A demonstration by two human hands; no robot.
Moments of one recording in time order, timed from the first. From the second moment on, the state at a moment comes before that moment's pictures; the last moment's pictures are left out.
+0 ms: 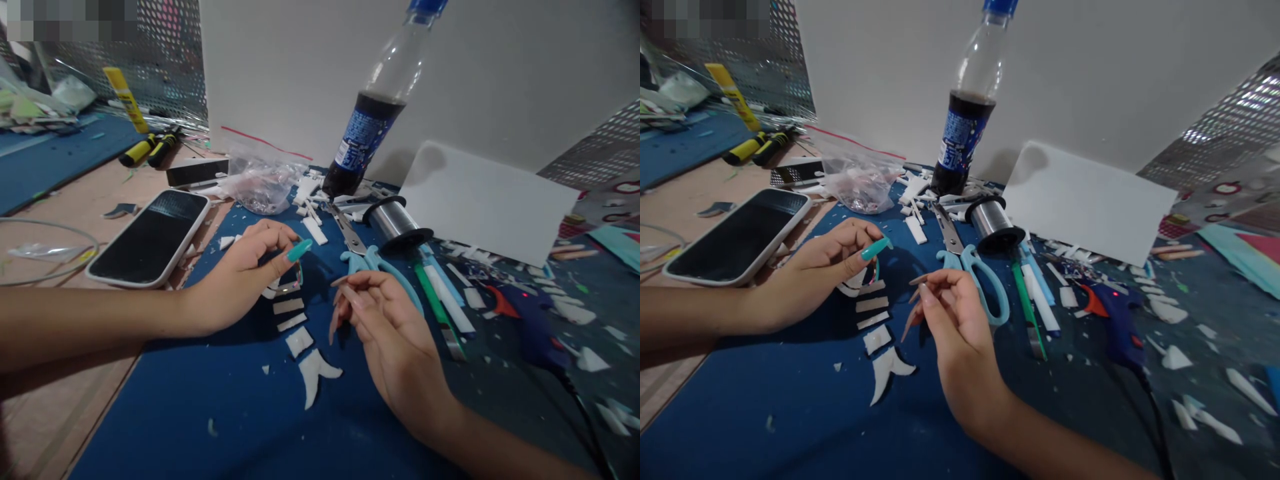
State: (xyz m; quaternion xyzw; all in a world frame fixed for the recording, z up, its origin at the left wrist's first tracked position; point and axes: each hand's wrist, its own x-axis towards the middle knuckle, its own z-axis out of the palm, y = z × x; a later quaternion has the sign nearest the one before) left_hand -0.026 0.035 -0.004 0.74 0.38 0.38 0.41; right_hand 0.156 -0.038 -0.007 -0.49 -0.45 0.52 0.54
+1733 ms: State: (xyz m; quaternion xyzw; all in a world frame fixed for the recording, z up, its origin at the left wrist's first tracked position) left_hand -0.027 0.033 -0.003 0.74 0.35 0.39 0.42; right_hand 0.145 -0.073 0.027 -0.51 -0.86 -0.01 0.10
